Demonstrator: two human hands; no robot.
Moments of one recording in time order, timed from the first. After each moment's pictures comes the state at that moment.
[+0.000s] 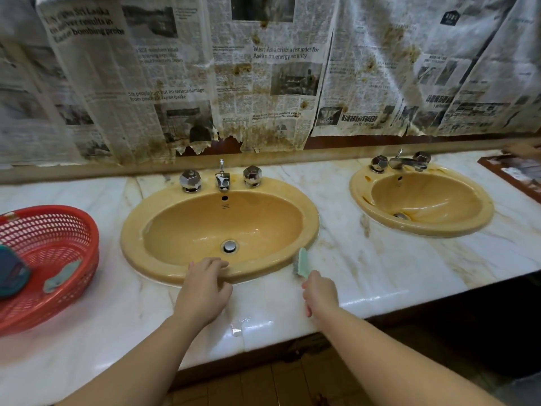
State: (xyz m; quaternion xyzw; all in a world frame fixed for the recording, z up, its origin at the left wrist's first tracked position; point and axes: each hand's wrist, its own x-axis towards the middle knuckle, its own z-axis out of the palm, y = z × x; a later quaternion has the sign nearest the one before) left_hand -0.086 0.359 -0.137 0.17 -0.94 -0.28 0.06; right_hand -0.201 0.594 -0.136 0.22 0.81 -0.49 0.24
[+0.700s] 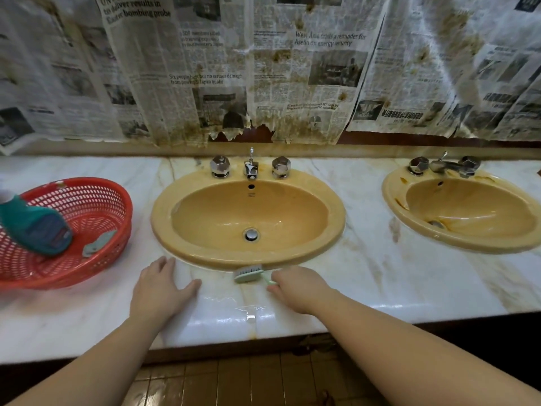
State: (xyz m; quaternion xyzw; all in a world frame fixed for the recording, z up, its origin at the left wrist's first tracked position) left_hand -0.007 0.290 -0.150 0.39 -0.90 -0.17 0.00; right_hand -0.188 0.543 -0.105 -0.45 0.86 0.01 0.22
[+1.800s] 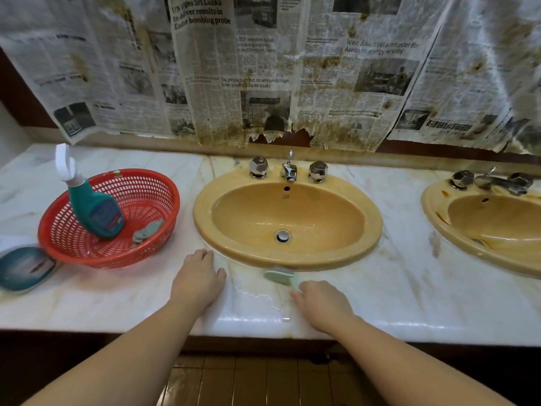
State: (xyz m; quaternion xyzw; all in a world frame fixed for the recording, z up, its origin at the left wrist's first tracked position) left_hand -0.007 0.280 -0.142 0.37 -0.91 -0.20 -0.01; right_hand -0.141 0.525 -0.110 -0.31 0.92 -0.04 0.24
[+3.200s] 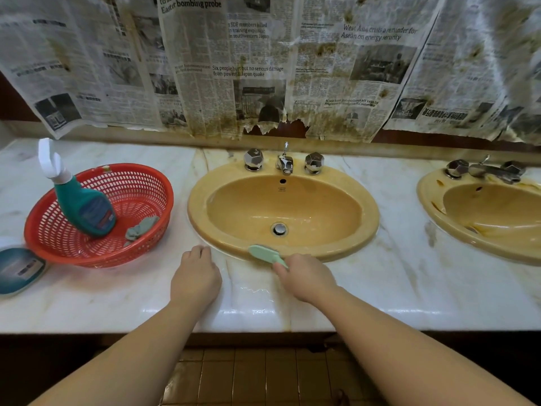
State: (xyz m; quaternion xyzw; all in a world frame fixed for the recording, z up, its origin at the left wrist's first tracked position) left_hand -0.007 0.280 -0.168 0.36 -0.91 -0.18 0.07; right_hand -0.149 0.482 -0.096 -0.32 0.92 -0.09 0.21
